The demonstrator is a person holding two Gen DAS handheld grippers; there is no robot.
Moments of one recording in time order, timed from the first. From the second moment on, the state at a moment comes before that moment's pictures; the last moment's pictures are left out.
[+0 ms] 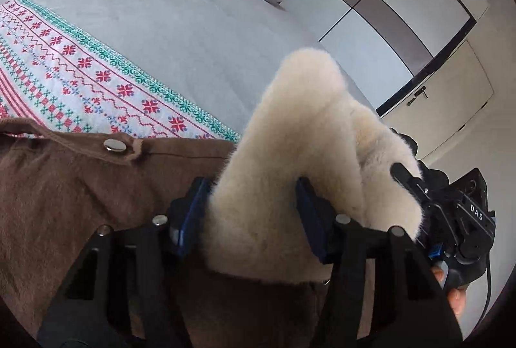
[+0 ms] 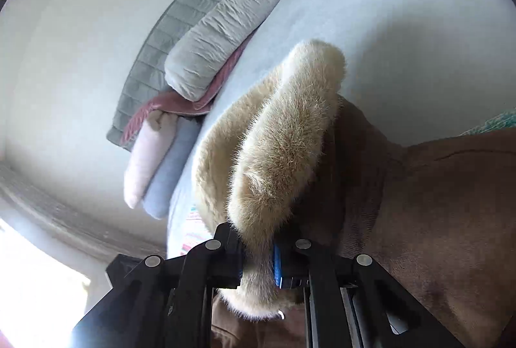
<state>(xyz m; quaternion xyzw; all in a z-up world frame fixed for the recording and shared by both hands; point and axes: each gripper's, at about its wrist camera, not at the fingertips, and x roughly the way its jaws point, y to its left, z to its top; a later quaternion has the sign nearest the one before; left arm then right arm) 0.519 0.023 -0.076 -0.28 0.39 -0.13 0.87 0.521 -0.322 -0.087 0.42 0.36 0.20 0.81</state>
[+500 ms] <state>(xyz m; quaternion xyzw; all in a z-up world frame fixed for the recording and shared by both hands) 0.507 0.042 -0.070 -0.29 0.37 -0.13 0.87 0.448 -0.362 -0.071 0.29 0.39 -0.04 0.87</state>
